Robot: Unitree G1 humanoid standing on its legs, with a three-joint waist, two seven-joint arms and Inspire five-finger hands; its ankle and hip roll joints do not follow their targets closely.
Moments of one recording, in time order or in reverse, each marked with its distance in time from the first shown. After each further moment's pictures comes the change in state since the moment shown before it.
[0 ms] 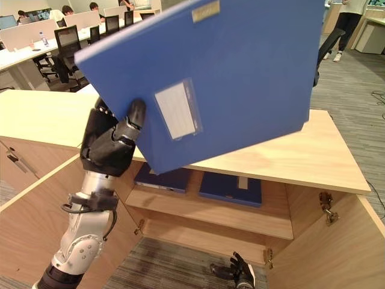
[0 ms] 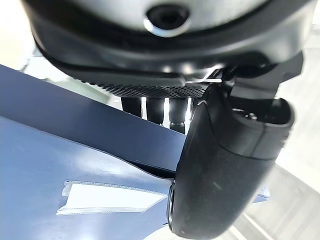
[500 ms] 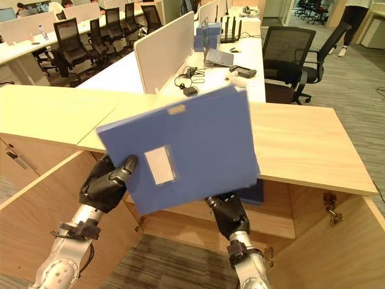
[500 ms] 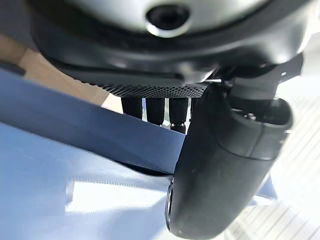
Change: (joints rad) left arm 0.281 0.063 0.189 0.141 -0.191 0.144 -0.233; right arm 0.054 -0.118 0.019 -0.745 0.659 -0.089 0.398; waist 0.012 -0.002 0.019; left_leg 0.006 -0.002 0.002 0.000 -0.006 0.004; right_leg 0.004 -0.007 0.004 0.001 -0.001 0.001
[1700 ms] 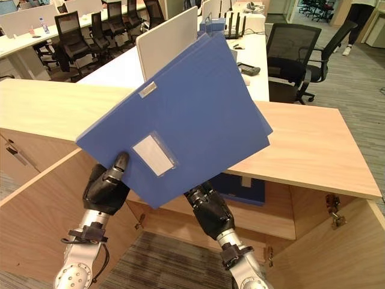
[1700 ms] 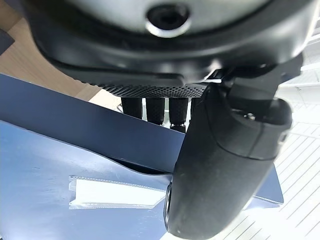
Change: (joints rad) left arm -0.008 -0.163 -0.038 0.016 -0.002 -0.038 -0.010; right arm -0.027 -0.066 0.157 -0.025 0.045 0.051 0.076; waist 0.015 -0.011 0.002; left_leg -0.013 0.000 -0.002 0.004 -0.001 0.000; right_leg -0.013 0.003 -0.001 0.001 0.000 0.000
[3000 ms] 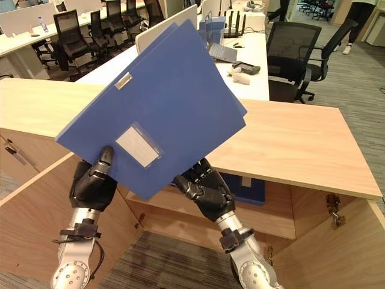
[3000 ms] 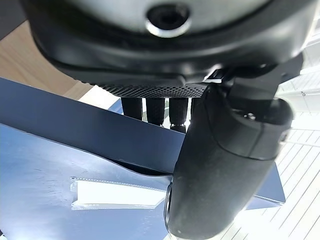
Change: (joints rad) left arm -0.007 -0.042 0.065 0.011 0.043 -0.046 0.037; right arm -0.113 0.004 -0.061 -0.087 -0.079 -0.009 0.027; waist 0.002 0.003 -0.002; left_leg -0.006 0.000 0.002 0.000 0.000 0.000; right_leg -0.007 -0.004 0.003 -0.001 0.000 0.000
